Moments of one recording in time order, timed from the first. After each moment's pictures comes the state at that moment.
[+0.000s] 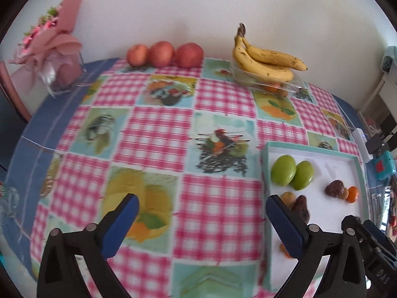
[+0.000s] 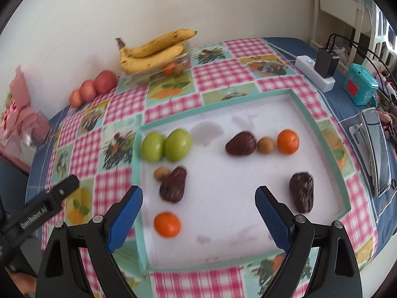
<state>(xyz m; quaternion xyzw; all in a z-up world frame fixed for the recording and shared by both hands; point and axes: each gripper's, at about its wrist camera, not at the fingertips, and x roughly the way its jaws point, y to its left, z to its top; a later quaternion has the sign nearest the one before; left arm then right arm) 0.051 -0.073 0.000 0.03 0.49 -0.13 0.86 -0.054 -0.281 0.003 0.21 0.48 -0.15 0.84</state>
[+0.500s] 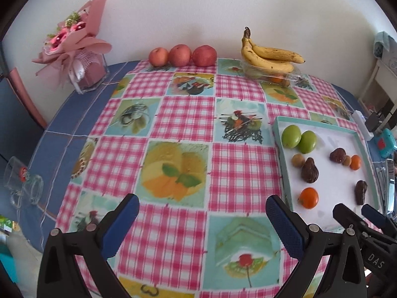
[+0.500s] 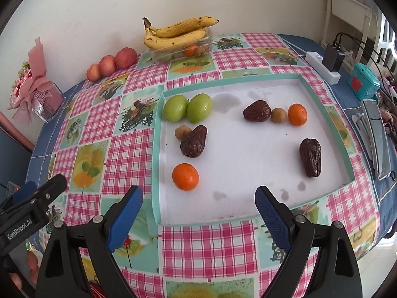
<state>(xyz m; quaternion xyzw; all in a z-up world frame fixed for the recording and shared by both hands) -0.016 -0.026 0.014 0.07 0.48 -0.11 0.87 -0.089 -0.237 0.003 0.18 0.49 -0.12 0.84</state>
